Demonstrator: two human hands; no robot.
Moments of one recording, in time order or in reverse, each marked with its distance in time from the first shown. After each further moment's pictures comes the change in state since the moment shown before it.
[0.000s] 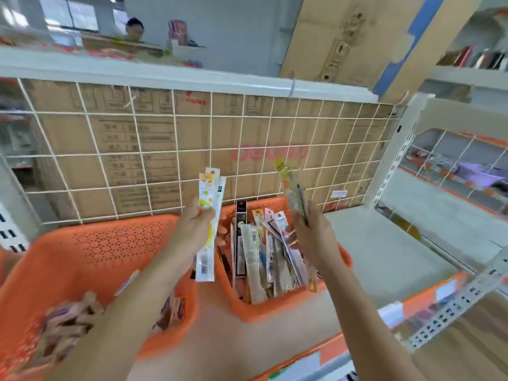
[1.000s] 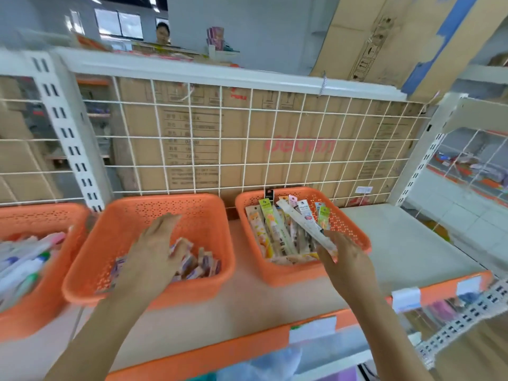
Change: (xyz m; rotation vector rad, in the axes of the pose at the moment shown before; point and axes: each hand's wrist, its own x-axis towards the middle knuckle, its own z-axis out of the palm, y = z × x) left_hand -0.093 -0.051 -0.108 0.907 0.215 0.345; right_hand -0.084 0.033 -0.011 -0.446 0.083 -0.218
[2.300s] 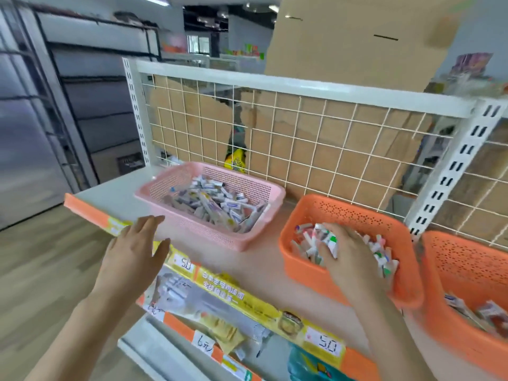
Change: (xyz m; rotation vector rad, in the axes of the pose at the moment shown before) left_hand -0.267 -0.331 -0.348 0.534 0.366 -0.640; right_hand -0.144 -0.486 0.158 0.308 -0.339 -0.609
